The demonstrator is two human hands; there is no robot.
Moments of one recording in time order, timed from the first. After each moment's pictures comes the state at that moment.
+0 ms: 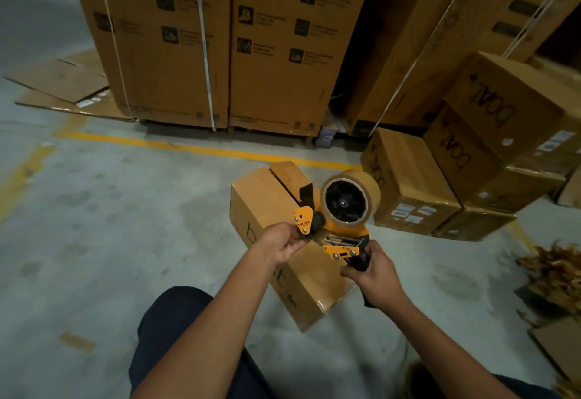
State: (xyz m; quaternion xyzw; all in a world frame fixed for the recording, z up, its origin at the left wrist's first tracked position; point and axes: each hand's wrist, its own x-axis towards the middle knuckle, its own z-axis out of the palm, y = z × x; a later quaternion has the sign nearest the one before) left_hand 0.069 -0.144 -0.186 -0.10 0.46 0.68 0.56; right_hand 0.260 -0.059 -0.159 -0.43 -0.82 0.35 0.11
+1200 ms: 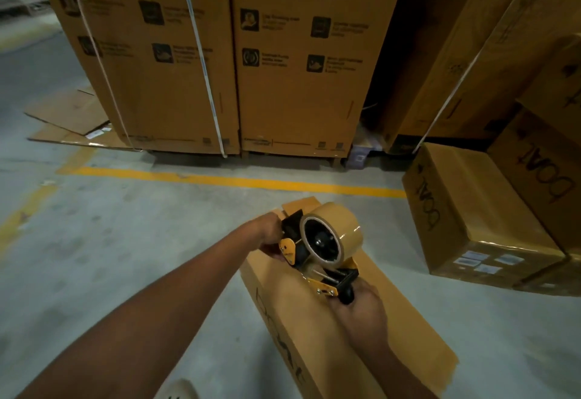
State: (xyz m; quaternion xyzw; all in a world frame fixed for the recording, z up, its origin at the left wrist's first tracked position) left_hand -0.156 0.003 -0.248 0.20 0.82 0.29 0.44; right_hand 0.087 0.059 -0.299 -0.45 -0.83 0.32 0.11
